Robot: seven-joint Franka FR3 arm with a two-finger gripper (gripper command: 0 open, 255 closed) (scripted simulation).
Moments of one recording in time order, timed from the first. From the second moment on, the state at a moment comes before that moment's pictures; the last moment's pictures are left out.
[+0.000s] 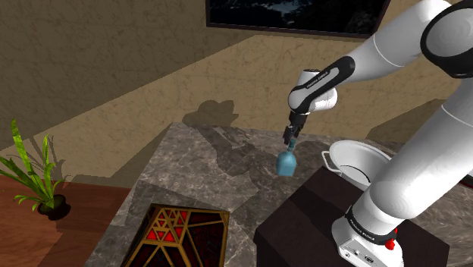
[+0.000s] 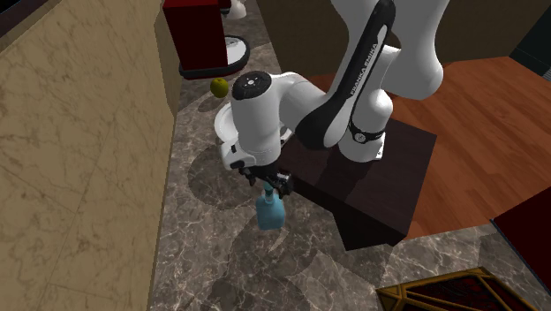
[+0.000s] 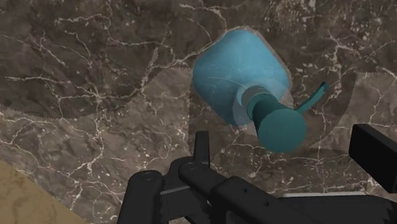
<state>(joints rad) -0.08 -0.06 -0.28 -2.58 0.03 2.49 -0.48</state>
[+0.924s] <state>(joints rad) -0.07 -0.02 -0.28 -2.60 0.06 2.54 -0.49</state>
